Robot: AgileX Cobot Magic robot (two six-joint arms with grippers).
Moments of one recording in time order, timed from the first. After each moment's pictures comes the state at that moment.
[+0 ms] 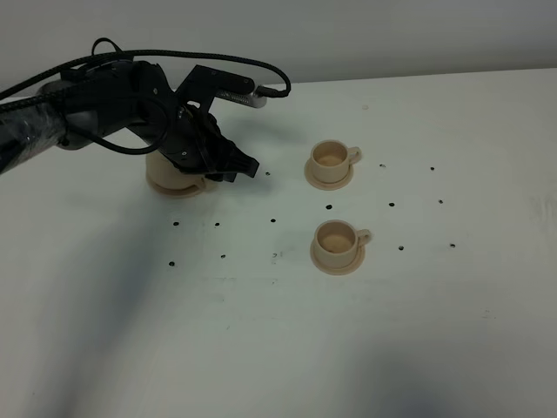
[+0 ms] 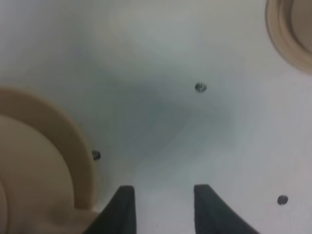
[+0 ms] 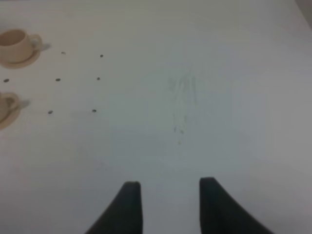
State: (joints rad) left arm -0.33 2.15 -1.54 -0.20 0.55 0.32; right arm 0.02 -0.01 -0.50 -0.01 1.09 0.03
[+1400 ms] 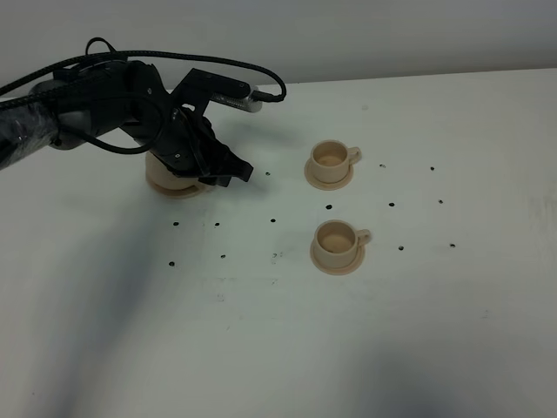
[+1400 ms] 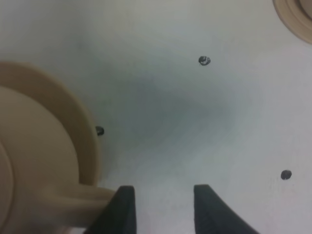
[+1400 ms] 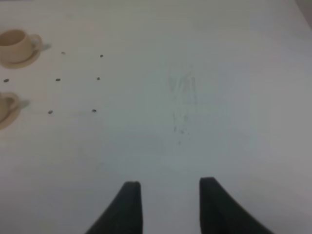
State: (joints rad) left arm -0.32 2.13 -1.53 -0.18 0.59 0.32; right arm 0.02 -0.01 -0.50 -0.01 1.09 0.03
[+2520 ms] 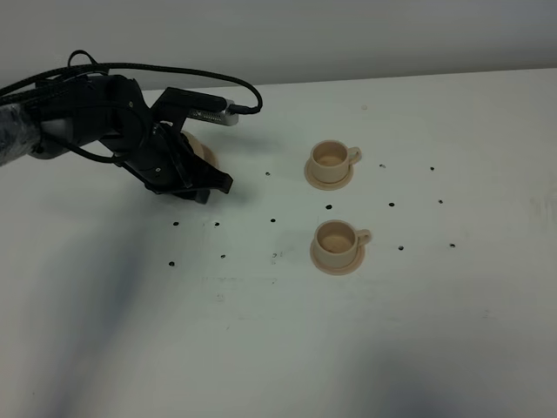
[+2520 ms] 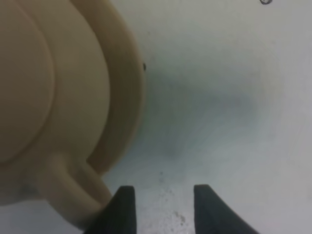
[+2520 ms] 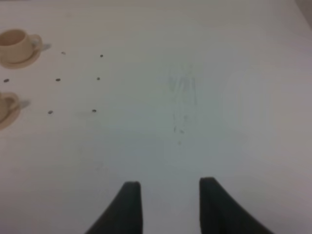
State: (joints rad) left arm -0.27 2.10 -1.45 -0.16 0.59 0.26; right arm 0.02 -0.01 -0.50 -0.01 1.09 0.03
